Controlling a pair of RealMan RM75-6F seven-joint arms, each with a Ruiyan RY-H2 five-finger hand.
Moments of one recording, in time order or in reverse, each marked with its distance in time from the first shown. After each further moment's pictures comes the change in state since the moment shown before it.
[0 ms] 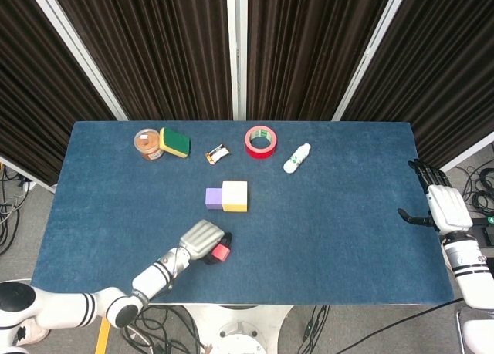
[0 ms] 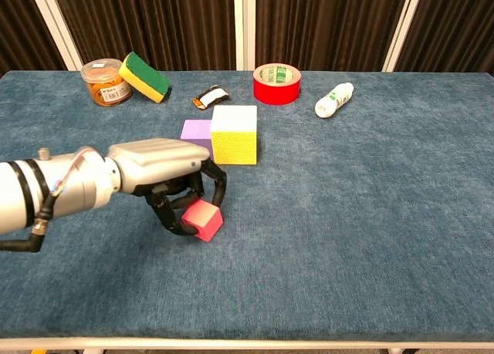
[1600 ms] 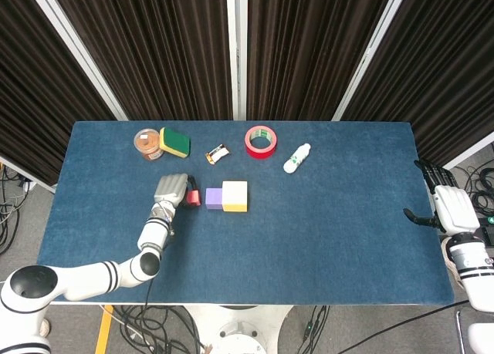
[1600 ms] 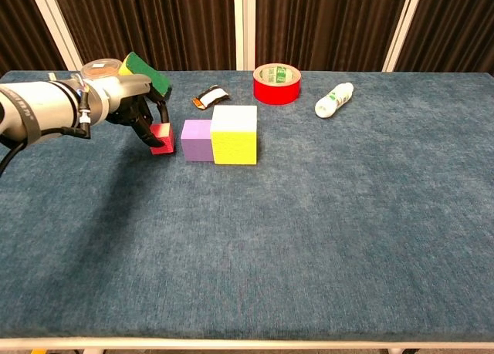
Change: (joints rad) left arm -0.174 -0.067 -0.206 0.255 -0.787 0.040 0.264; right arm -0.016 0.016 -0.002 -0.002 -0.004 0.019 0.014
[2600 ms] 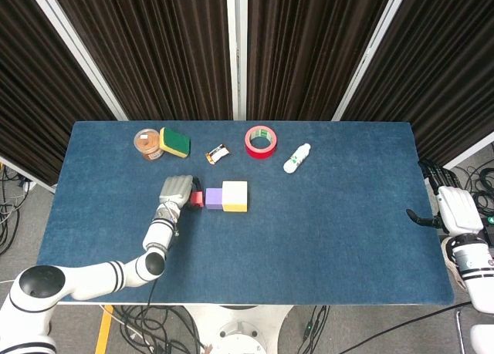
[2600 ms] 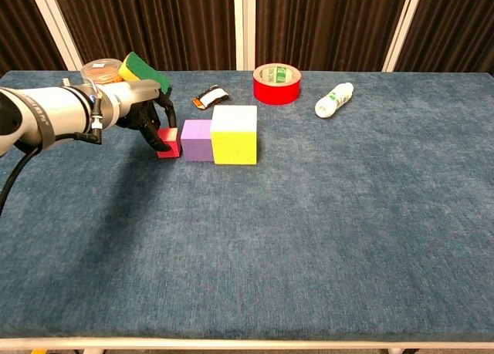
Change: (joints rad) left arm -0.016 -0.037 -0.005 0.035 -0.012 -0.016 0.035; right arm -0.008 0.004 0.000 0.003 0.003 0.000 0.006
